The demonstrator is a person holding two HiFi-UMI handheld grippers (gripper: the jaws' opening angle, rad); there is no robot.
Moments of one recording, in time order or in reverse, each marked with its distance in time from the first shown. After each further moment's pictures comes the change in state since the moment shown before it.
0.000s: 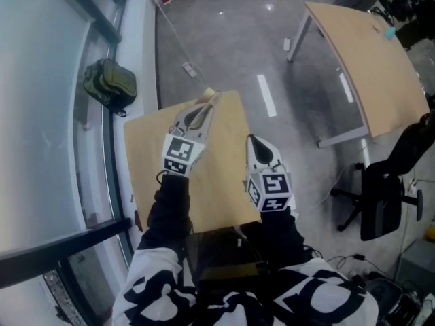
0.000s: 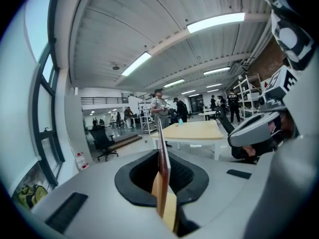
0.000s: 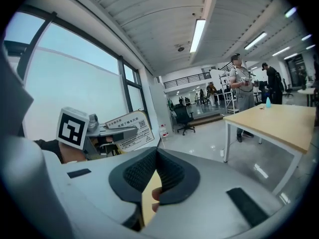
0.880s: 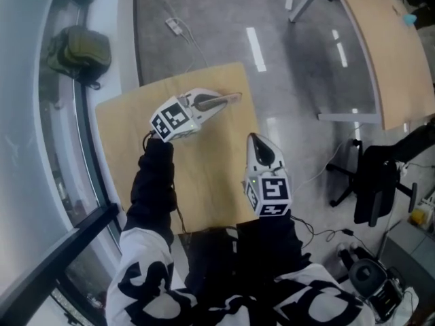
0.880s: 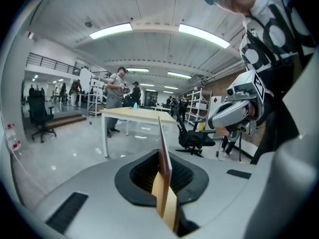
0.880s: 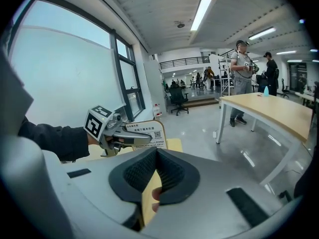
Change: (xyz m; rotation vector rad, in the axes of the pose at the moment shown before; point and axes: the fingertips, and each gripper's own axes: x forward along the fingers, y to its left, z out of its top) left arm 0.078 -0.041 -0.155 -0.052 0.121 -0.696; right arm 0.055 -0.016 -0.095 -0.018 0.246 -0.087
